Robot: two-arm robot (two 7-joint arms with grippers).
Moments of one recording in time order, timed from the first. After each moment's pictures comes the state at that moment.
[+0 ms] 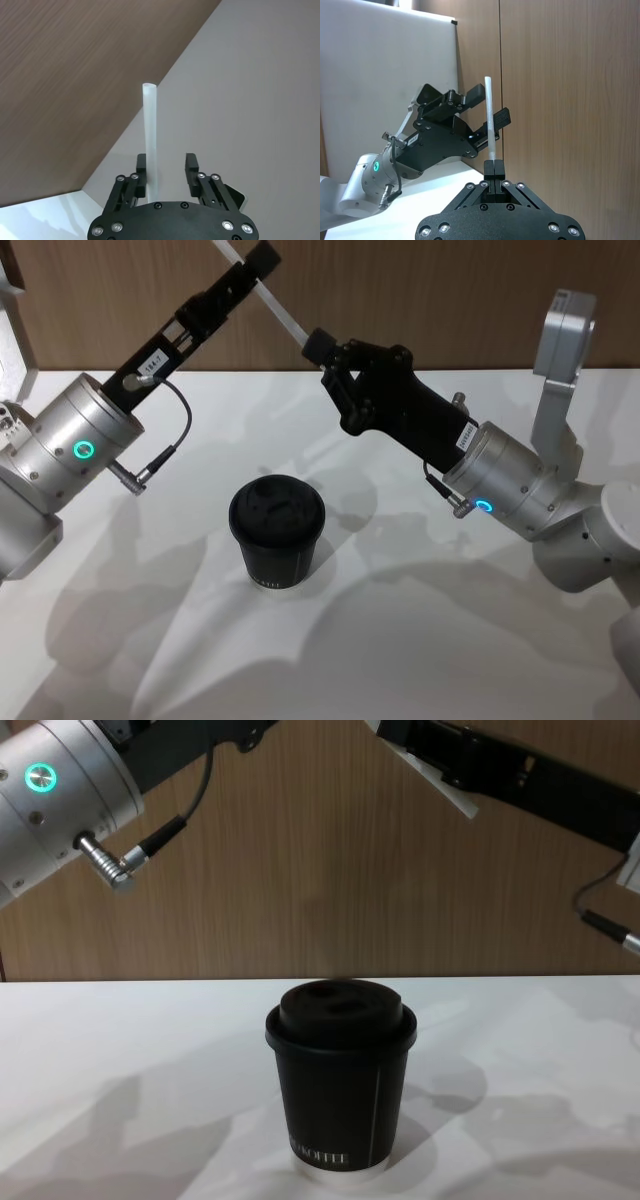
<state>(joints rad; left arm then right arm) -0.43 0.30 0.34 -1.52 -1.29 0.26 -0.70 0.36 0.35 -0.39 -1.55 0.65 -0.13 0.70</state>
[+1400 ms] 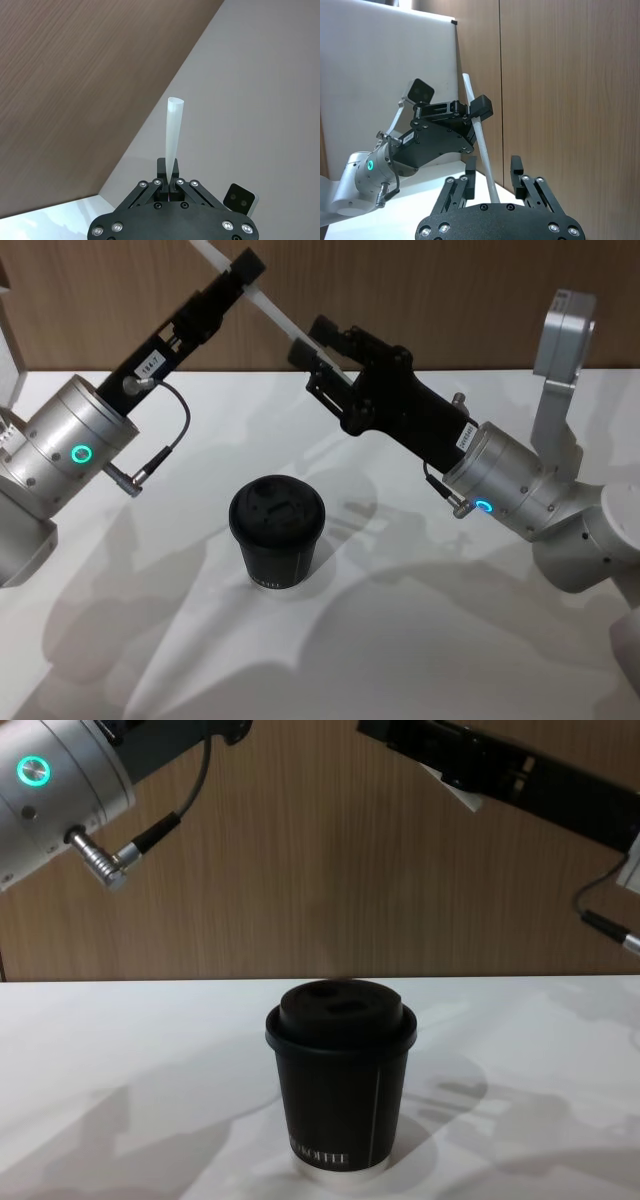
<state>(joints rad) -0.41 0.33 0.36 -1.58 -1.26 0.17 -0.65 0.36 0.35 -0.39 -1.55 0.65 -0.13 0.70</state>
